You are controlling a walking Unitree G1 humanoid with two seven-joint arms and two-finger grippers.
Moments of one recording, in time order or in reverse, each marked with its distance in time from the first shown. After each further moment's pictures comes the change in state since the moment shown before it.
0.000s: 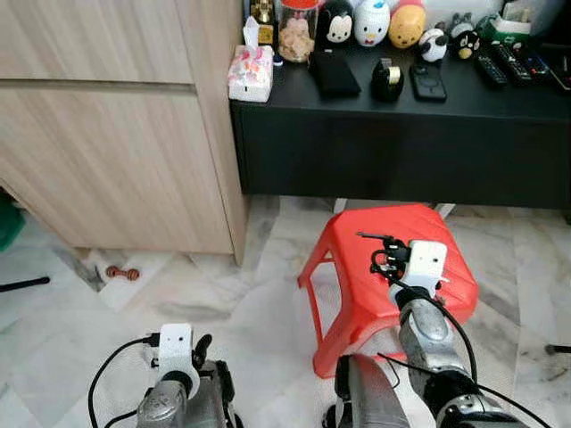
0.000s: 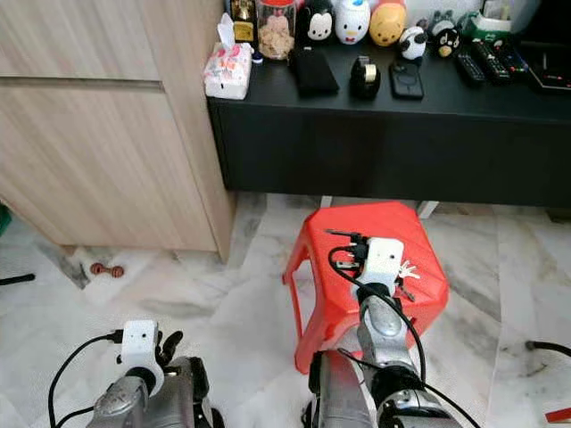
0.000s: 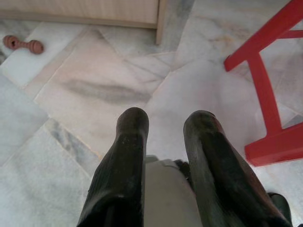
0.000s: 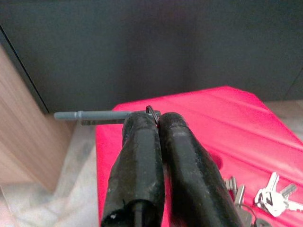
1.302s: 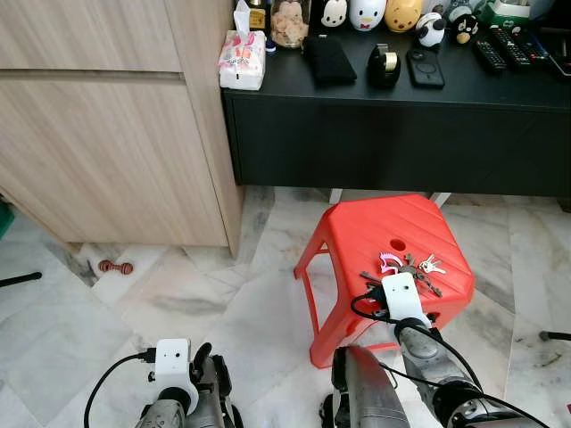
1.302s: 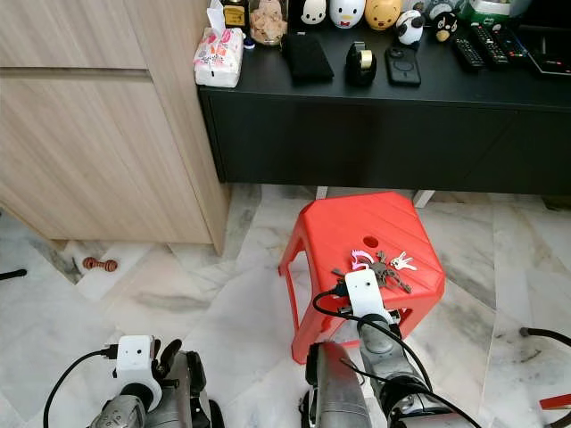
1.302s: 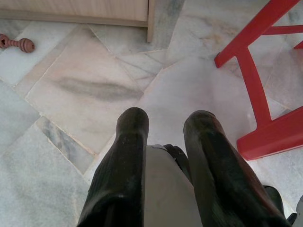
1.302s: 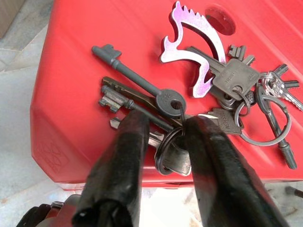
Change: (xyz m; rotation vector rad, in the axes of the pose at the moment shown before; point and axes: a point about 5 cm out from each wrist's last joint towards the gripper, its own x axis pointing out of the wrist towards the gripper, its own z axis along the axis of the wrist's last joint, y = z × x) left arm -0.019 -0.002 -0.009 -0.008 -0.078 -0.013; right arm -0.019 -0.013 -0.055 -0.420 0.443 -0.010
